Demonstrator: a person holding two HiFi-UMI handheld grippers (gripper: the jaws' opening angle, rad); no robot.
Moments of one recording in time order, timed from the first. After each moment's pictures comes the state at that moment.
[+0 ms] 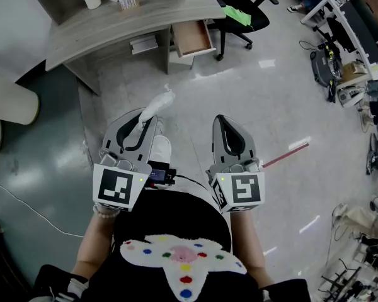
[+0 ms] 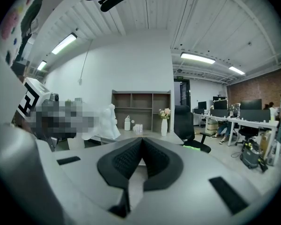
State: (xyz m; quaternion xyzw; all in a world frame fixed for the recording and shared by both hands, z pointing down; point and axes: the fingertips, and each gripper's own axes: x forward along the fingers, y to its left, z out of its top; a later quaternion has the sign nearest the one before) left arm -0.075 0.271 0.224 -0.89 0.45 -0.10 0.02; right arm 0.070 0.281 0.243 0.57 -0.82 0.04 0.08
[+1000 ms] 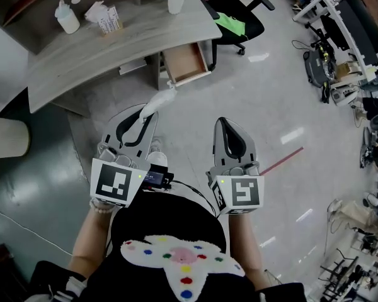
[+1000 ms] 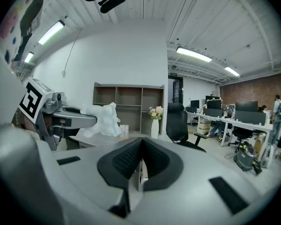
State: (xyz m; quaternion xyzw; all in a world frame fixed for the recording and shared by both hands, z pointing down) left arm -0.071 0.074 0.220 -0.91 0.40 -0.09 0.01; right arm 0.074 0.109 0.237 0.62 -0.78 0.05 0.10
